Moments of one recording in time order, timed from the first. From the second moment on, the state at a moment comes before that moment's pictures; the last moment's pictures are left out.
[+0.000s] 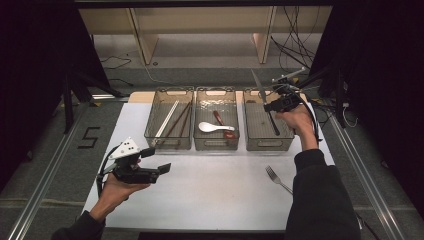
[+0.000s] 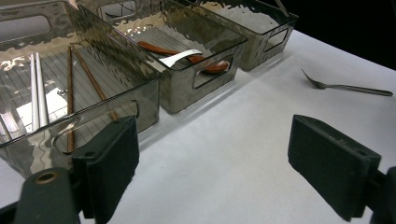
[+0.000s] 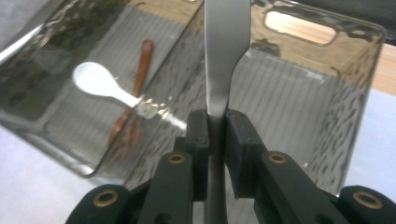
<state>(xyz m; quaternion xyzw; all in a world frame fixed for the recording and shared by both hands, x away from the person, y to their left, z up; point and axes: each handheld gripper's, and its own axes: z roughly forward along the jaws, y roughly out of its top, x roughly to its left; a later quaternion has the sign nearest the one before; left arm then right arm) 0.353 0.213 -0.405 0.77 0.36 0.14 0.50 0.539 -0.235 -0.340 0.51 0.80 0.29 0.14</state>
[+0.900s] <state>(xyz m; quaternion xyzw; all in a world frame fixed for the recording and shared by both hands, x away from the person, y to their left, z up) 0.353 0.213 -0.405 0.77 0.36 0.14 0.50 0.543 -0.250 -0.376 0.55 0.78 0.27 0.14</state>
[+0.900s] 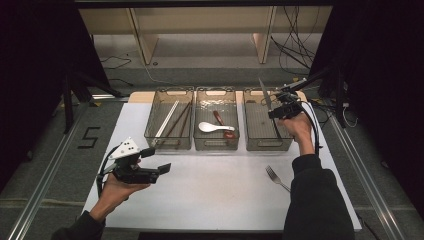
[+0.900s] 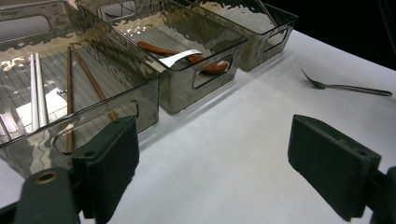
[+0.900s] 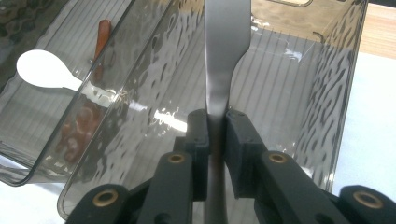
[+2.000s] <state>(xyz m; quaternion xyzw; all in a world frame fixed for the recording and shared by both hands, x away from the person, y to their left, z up) 0.353 0.212 -0.405 0.77 0.36 0.14 0.50 0.540 -0.248 -0.383 0.55 0.78 0.27 0.12</state>
